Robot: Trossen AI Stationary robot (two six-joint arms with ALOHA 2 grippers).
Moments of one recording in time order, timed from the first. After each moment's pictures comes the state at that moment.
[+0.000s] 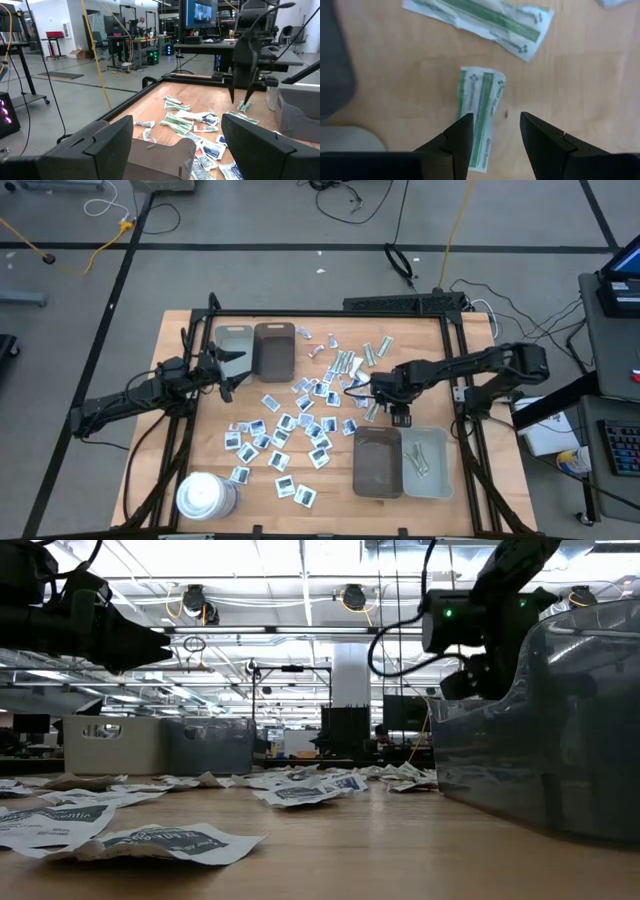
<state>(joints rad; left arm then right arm) 0.33 0.05 0.02 0.06 -0.03 0.02 -0.09 1.52 0.80 -0.81 -0.04 0.00</state>
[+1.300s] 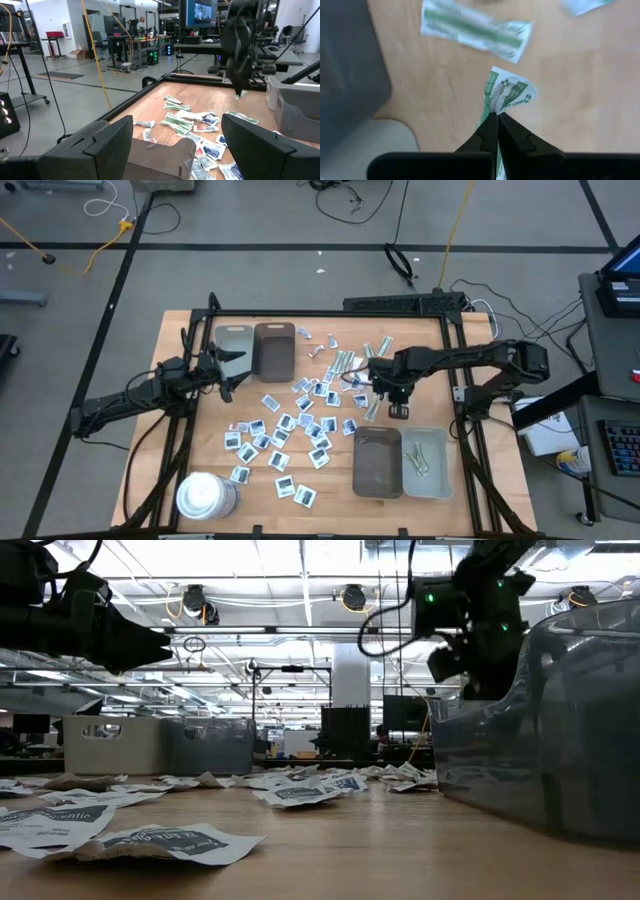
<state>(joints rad) 0.33 0.05 0.02 0.06 -0.03 0.02 -0.17 1.50 0.94 -0.98 -0.12 0.01</state>
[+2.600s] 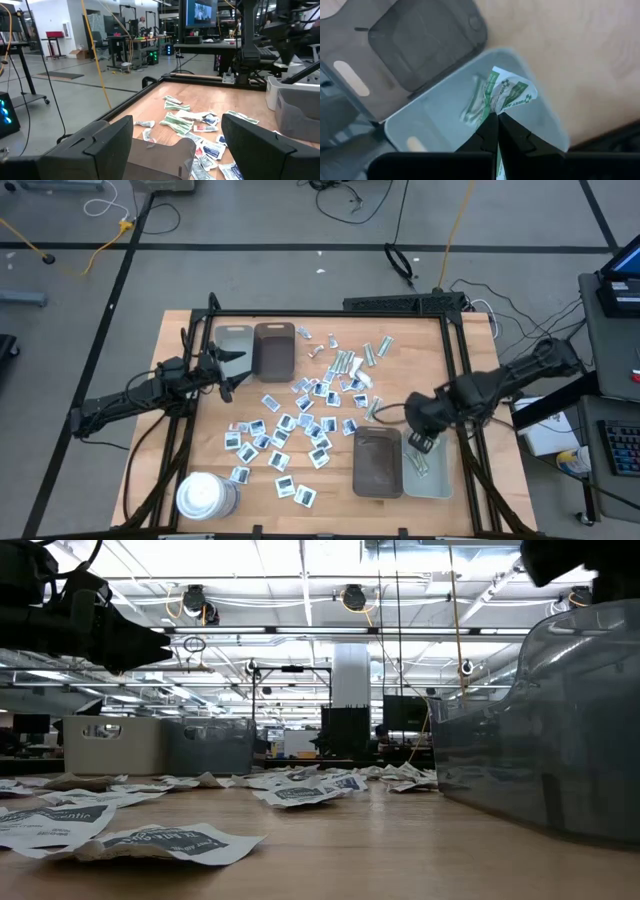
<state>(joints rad) 0.33 0.05 0.02 0.06 -0.03 0.02 0.40 1.19 1.04 -1.22 -0.13 1.10</state>
